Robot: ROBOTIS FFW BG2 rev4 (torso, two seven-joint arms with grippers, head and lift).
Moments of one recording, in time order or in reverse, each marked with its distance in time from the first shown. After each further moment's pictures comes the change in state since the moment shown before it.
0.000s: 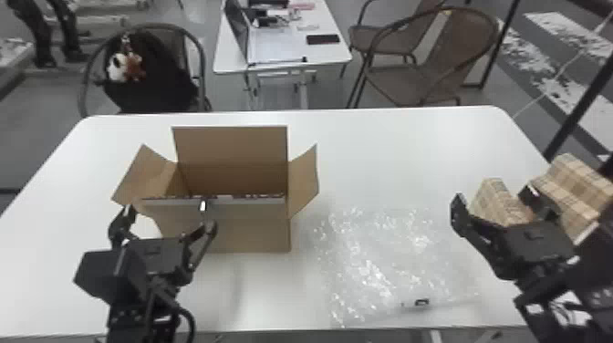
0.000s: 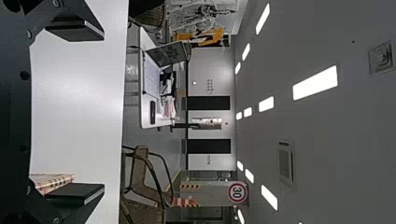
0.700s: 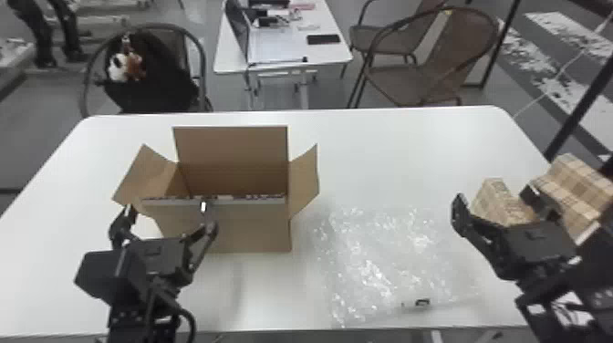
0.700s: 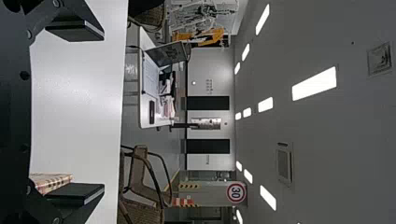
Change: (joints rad) left arm 0.002 0.000 0.000 0.000 0.000 -0.001 0.000; right arm 0.003 0.000 0.000 -0.005 0.005 -0.001 0.000
